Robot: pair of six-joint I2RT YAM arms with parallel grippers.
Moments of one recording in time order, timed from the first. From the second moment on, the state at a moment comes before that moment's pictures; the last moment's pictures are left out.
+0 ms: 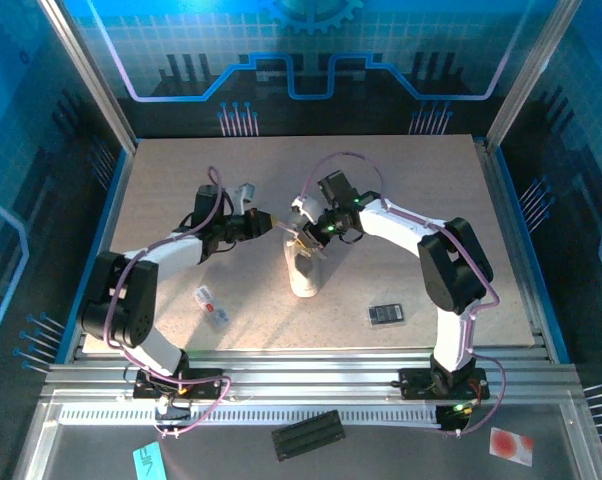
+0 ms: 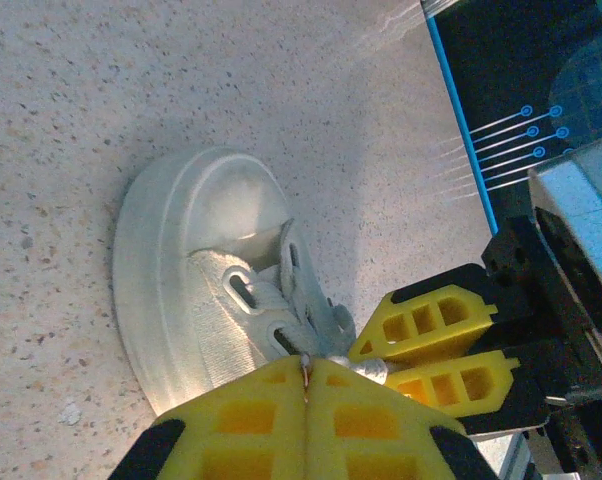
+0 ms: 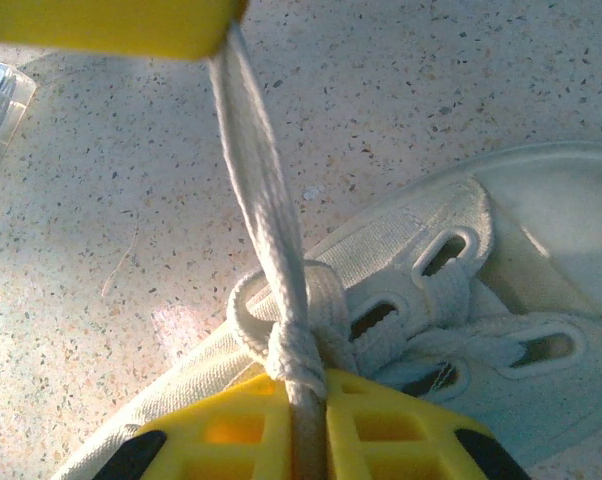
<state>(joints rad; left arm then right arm) -0.18 1.59 0.82 0.16 0.68 -0.56 0.56 1.92 1.38 -0.48 -0.47 -0.26</state>
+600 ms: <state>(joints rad) -0.10 1.53 0.82 0.09 0.68 -0.50 0.56 1.92 1.37 -0.48 -0.47 -0.26</state>
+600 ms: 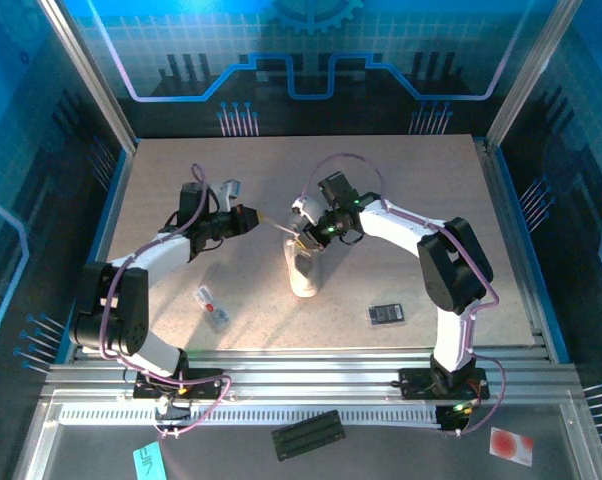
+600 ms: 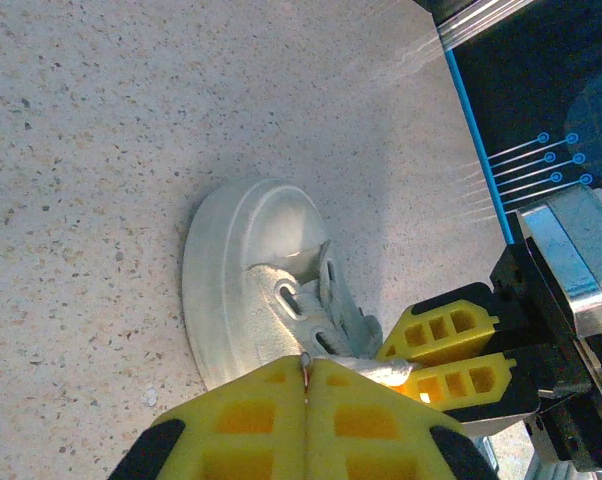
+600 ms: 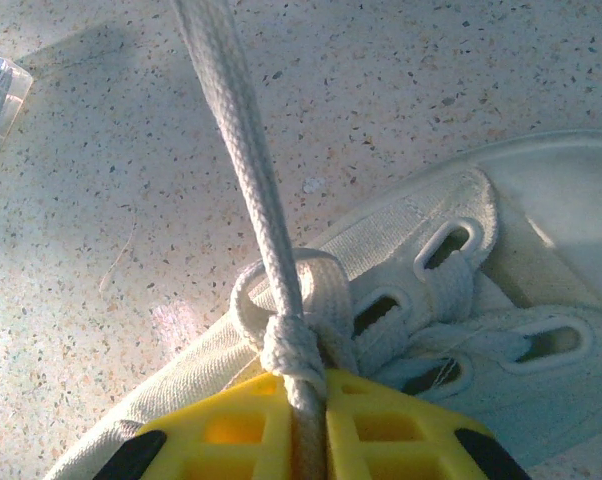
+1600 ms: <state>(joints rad) -0.24 1.46 0.82 -0.21 0.66 0.36 0.50 1.72 1.35 -0.56 -0.52 0.01</state>
